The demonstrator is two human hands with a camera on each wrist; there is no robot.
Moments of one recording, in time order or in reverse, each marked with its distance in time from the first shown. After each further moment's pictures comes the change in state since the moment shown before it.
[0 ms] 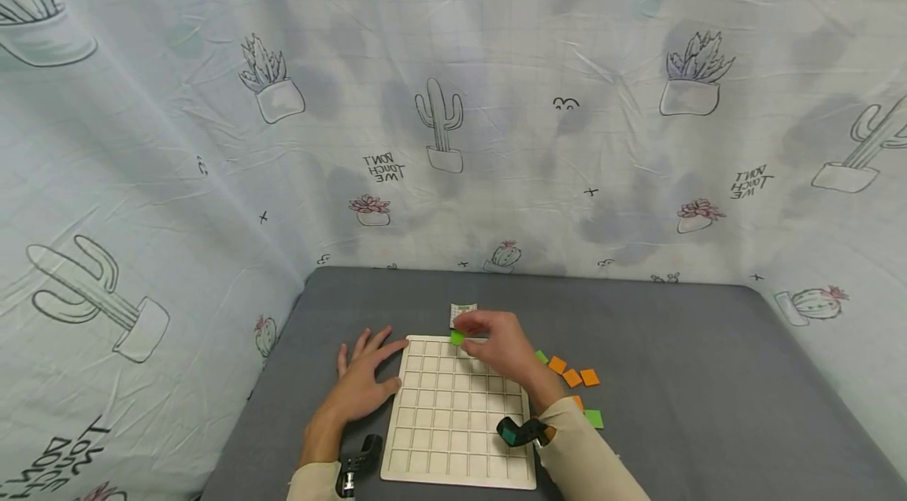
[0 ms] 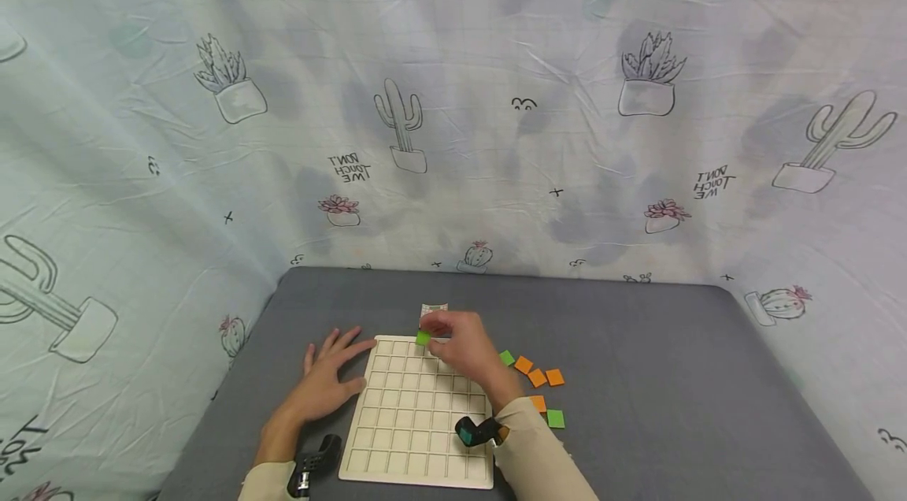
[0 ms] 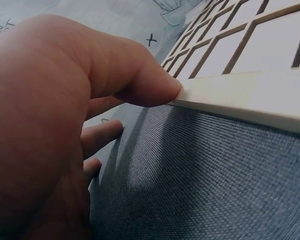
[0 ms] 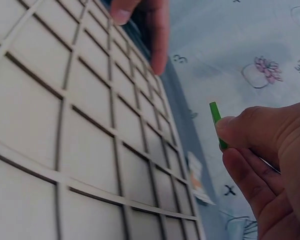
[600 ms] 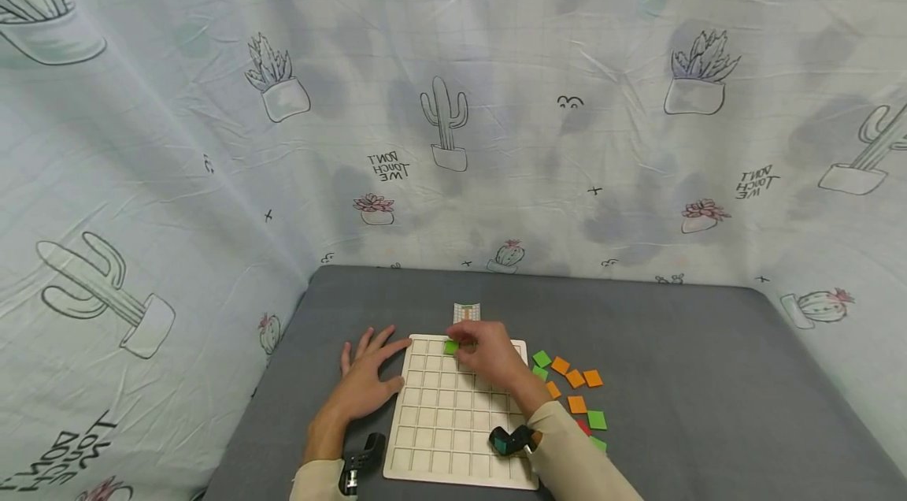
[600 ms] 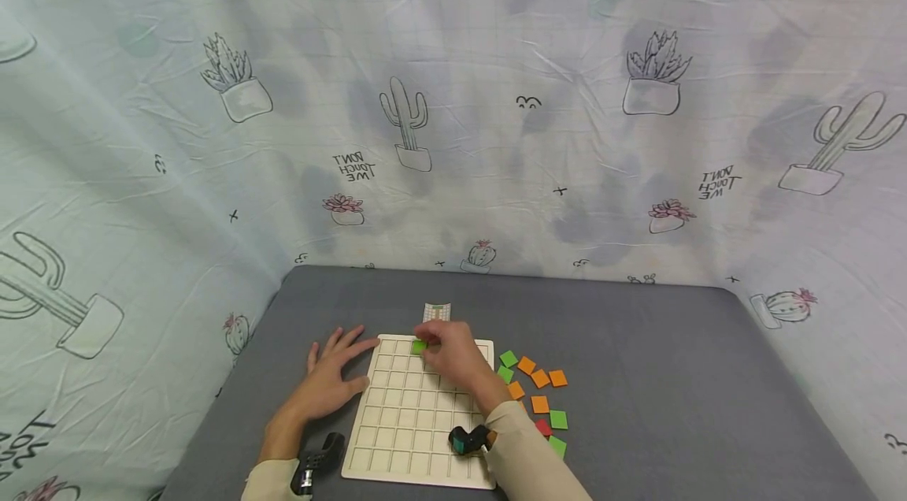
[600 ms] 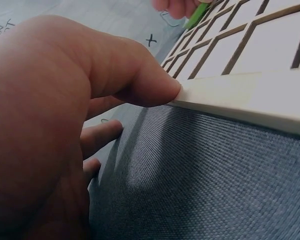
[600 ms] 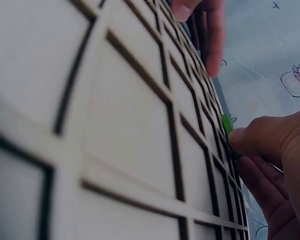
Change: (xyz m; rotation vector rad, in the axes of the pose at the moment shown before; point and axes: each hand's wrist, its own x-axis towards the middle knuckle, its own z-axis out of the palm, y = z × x) left_hand 0.001 -0.004 0.002 0.008 0.019 0.017; right_hand 0.003 0.010 0.031 -0.095 -0.017 0.003
